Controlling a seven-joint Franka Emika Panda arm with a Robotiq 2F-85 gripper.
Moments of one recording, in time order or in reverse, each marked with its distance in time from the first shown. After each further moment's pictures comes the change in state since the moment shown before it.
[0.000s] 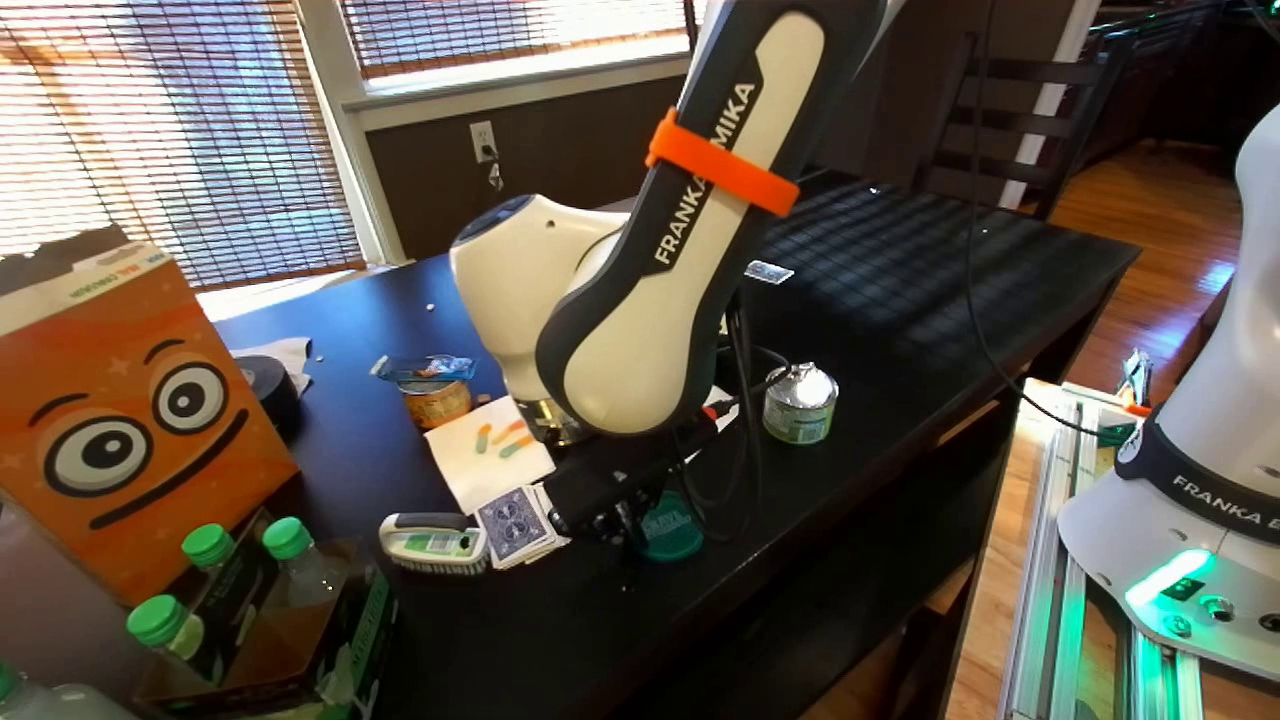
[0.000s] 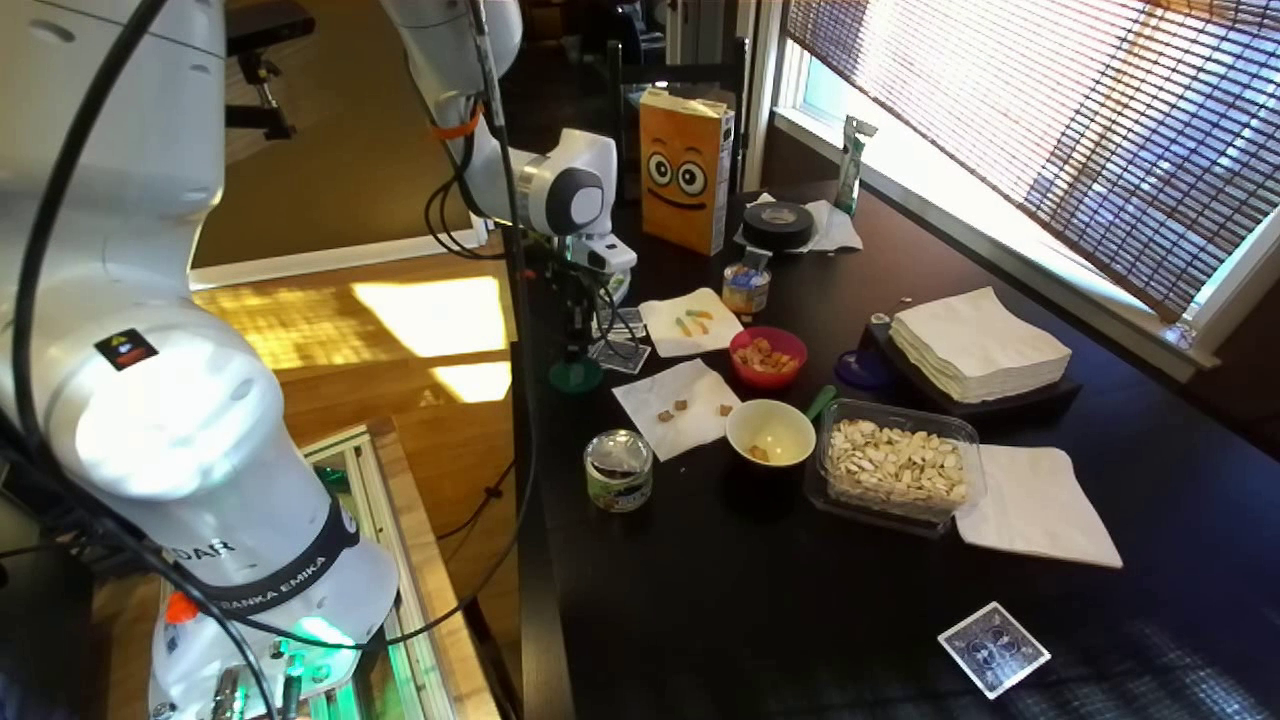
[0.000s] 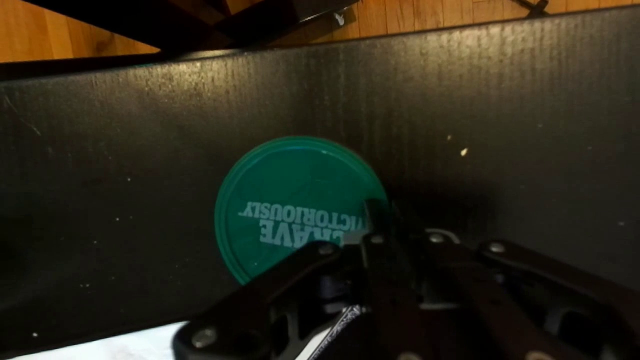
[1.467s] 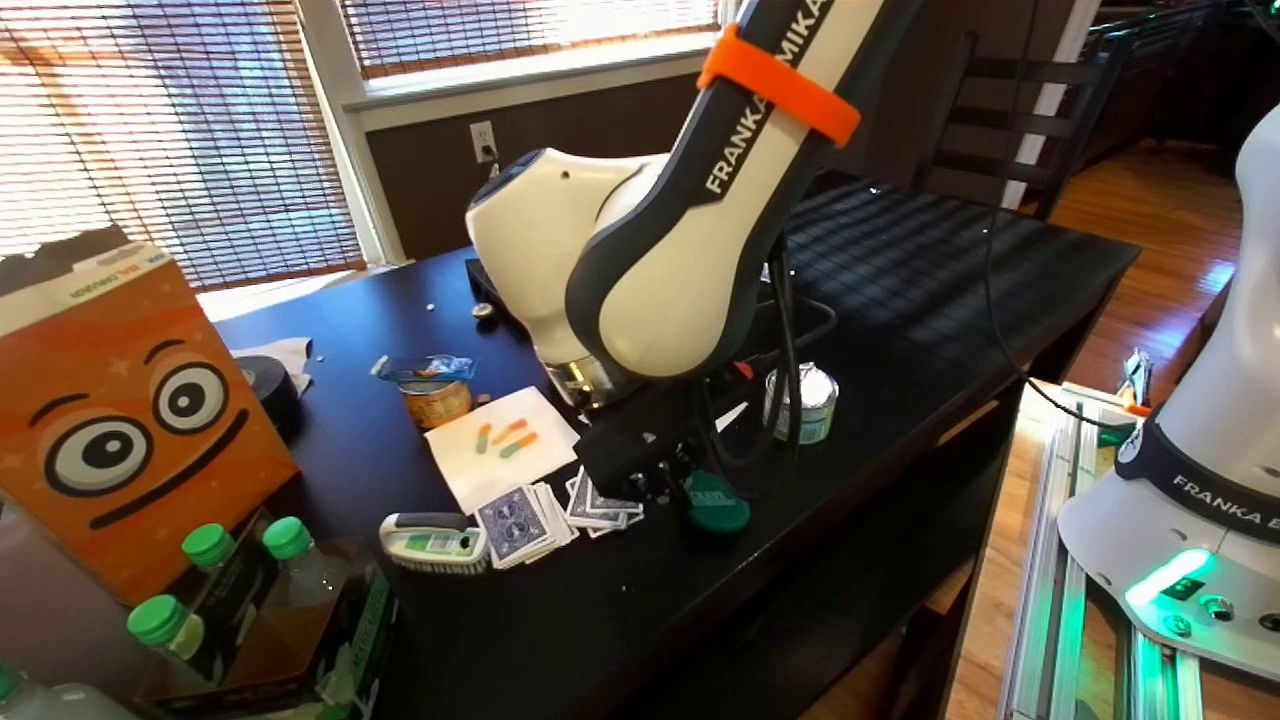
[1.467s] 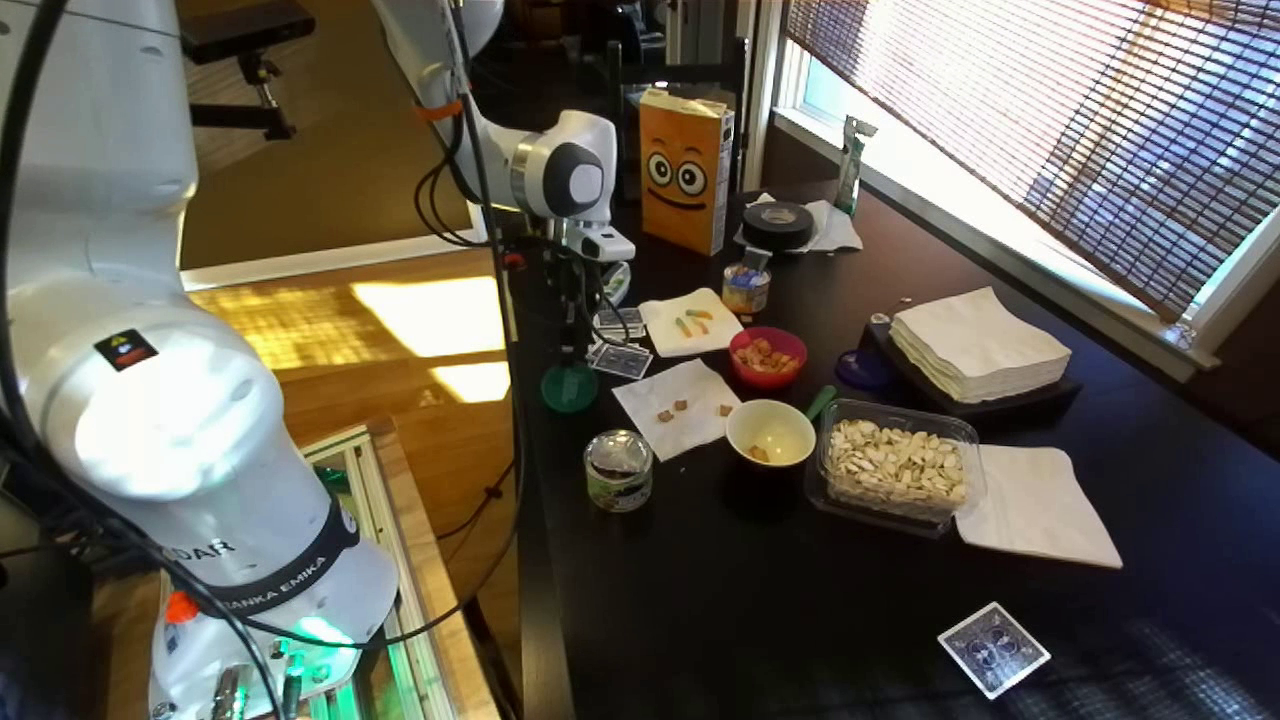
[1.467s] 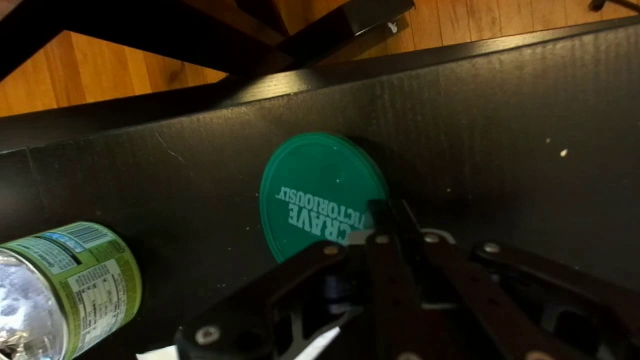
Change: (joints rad) arm -0.003 -0.120 -0.025 -0.071 -0.055 -0.149 0.114
